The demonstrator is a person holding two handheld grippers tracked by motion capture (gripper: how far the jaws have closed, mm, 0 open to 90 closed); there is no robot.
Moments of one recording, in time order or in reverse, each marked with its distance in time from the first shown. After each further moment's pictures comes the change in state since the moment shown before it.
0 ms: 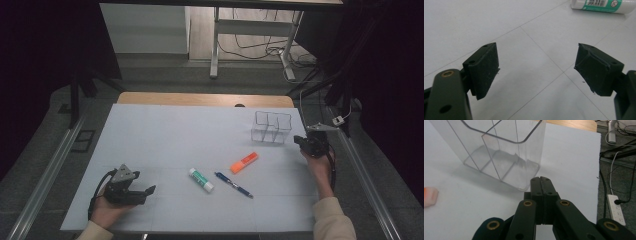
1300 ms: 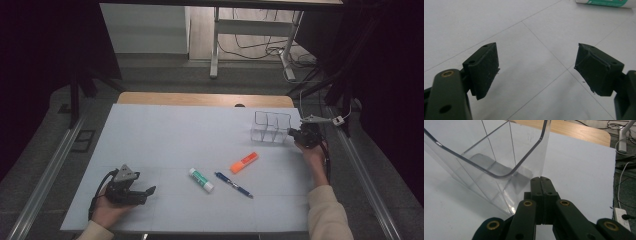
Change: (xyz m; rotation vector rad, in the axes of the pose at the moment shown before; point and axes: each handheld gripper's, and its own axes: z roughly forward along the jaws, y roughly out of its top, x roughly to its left) left arm 0.001 -0.001 0.004 0.029 0.008 -0.008; right arm -0.011 0.017 0.037 -0.017 0.058 -0.056
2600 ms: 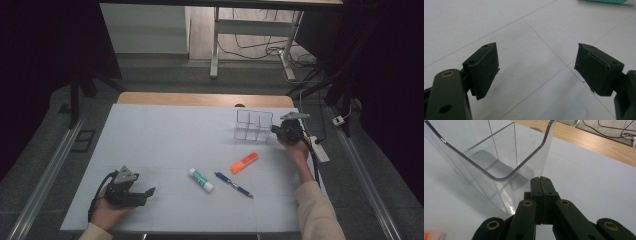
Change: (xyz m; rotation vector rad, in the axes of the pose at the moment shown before) left arm -0.003 -0.003 -0.002 0.010 0.017 -0.001; right arm 0.048 0.024 0.028 0.000 0.049 -0.096
